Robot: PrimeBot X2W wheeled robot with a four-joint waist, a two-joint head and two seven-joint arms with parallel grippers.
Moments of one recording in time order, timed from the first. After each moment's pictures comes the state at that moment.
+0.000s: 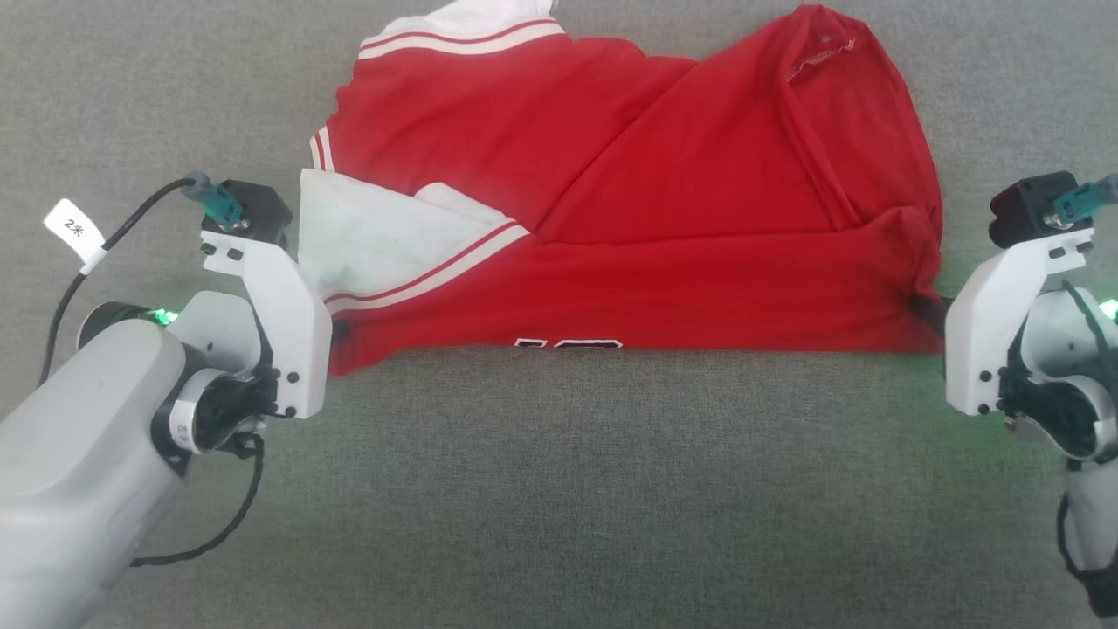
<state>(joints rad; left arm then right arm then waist) -0.78 0.66 -0.76 0.29 -1.01 0.17 0.69 -0.47 -0.33 0.04 0.16 0.43 0.13 0.86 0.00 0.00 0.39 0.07</state>
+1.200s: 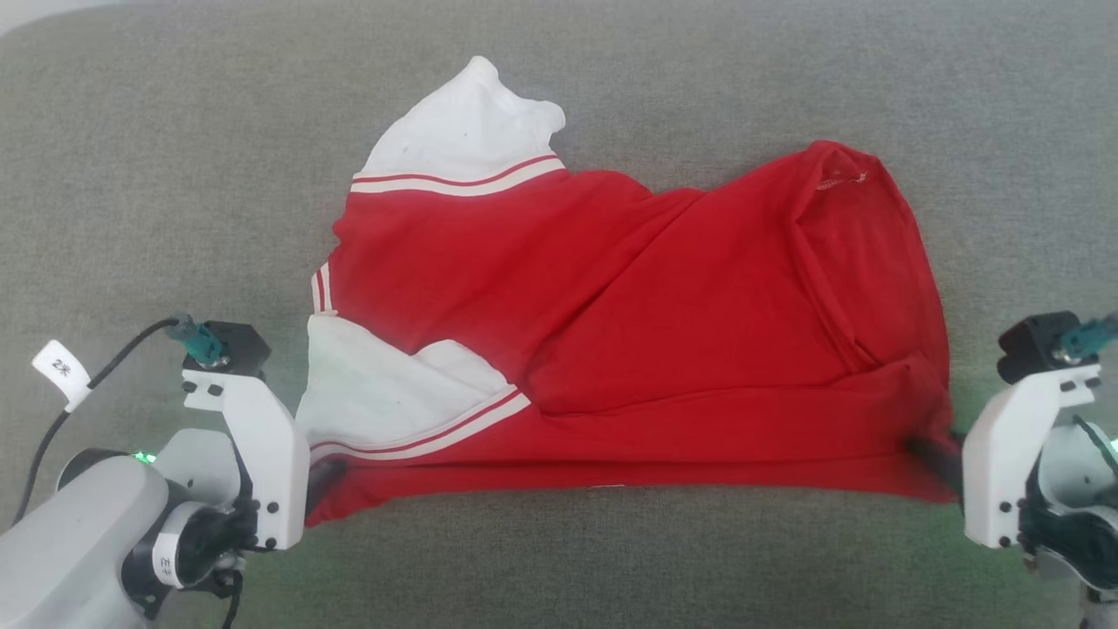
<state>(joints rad) -0.51 0.80 -0.75 0.06 -1.08 0.33 0.69 -0.18 -0.32 -0.05 -0.04 0.50 0.13 1.00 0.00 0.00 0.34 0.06</state>
